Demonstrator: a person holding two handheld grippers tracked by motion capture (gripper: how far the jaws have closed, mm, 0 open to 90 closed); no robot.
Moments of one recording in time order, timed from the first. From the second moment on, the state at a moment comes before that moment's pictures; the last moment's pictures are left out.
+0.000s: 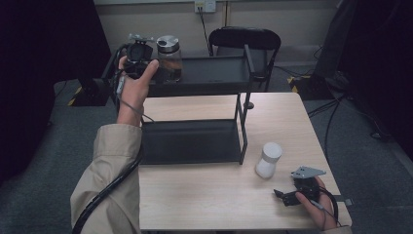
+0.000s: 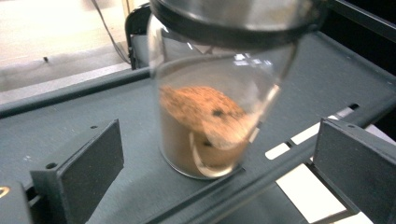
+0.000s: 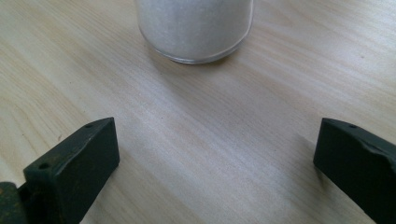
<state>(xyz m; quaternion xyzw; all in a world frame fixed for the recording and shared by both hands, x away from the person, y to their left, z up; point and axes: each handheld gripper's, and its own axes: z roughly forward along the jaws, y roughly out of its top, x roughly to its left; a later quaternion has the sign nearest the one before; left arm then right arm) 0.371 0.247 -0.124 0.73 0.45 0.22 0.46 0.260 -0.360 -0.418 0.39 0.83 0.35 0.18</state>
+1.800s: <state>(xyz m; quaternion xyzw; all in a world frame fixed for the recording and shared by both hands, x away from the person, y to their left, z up) 0.319 0.277 -0.213 0.73 0.43 0.19 0.50 0.260 -0.360 -0.418 0.39 0.83 0.35 0.18</state>
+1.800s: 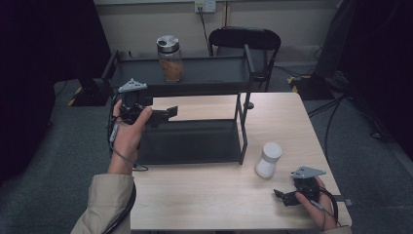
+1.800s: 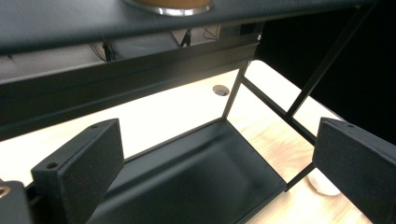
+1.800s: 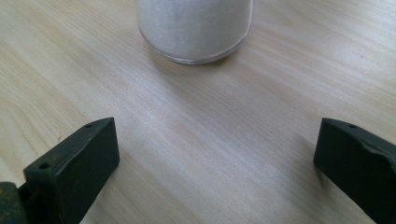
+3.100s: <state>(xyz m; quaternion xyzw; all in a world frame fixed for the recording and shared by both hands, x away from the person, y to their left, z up) 0.322 0.269 -0.353 0.74 0.45 0.13 0.49 0.260 -0.359 -0.418 0.39 0.83 0.35 0.18</state>
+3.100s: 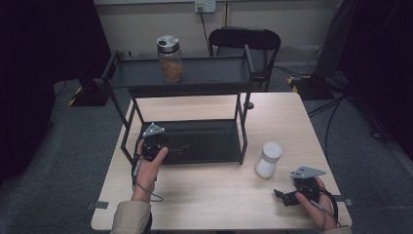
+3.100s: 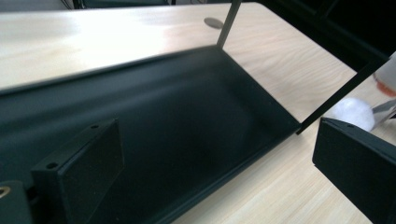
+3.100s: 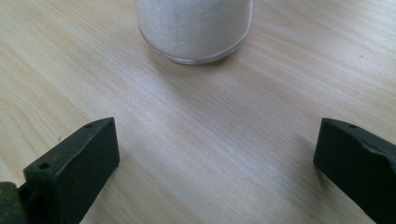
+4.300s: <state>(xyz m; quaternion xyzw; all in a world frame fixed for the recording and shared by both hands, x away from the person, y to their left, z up) 0.302 0.251 -0.413 0.77 0.46 0.15 0.40 0.260 -0.359 -0.418 0.39 0.83 0.35 0.18</state>
